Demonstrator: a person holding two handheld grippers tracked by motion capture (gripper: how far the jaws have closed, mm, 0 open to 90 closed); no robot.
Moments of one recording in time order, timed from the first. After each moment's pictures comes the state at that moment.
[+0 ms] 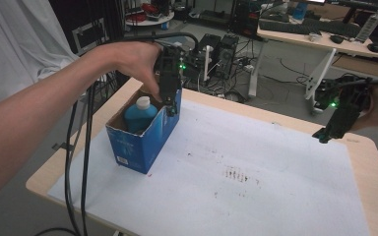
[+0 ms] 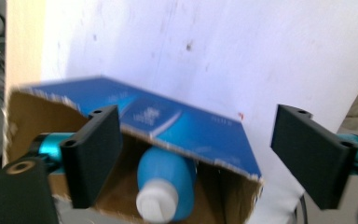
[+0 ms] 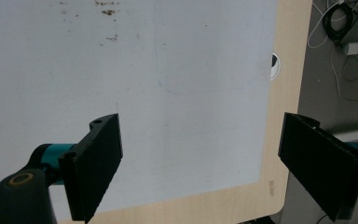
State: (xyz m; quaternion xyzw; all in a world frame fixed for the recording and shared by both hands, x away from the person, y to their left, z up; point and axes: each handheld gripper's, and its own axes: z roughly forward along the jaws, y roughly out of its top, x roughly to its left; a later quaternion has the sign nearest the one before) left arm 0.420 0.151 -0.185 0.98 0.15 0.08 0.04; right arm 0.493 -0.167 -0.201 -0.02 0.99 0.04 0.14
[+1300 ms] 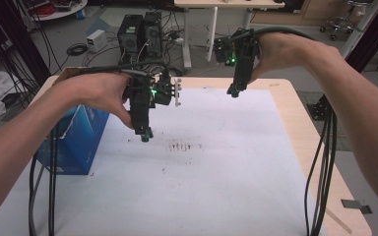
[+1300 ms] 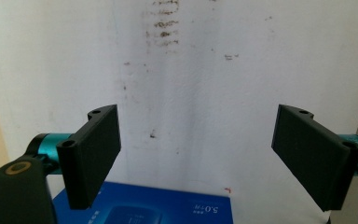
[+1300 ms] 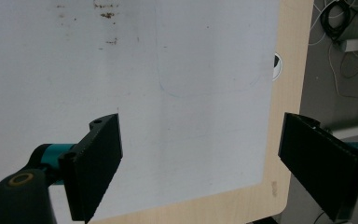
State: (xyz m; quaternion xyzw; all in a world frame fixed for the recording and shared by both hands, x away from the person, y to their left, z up) left arm 0.407 0.030 -0.256 1.00 0.03 0.06 0.02; right arm 0.487 -0.161 -0.210 -0.01 0.99 0.04 0.15
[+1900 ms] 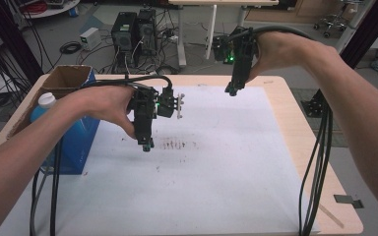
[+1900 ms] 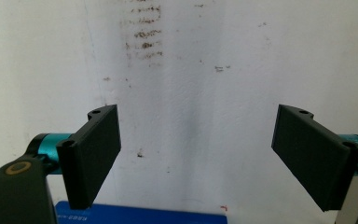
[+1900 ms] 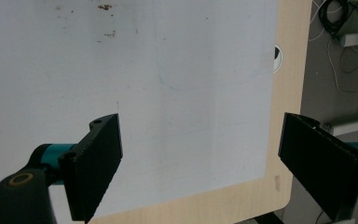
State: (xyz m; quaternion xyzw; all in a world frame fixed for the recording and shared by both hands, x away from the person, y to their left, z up) left arm 0.405 0.013 -0.287 1.00 0.02 0.04 0.01; right arm 0.485 -0.173 -0.212 0.00 0.99 0.04 0.15
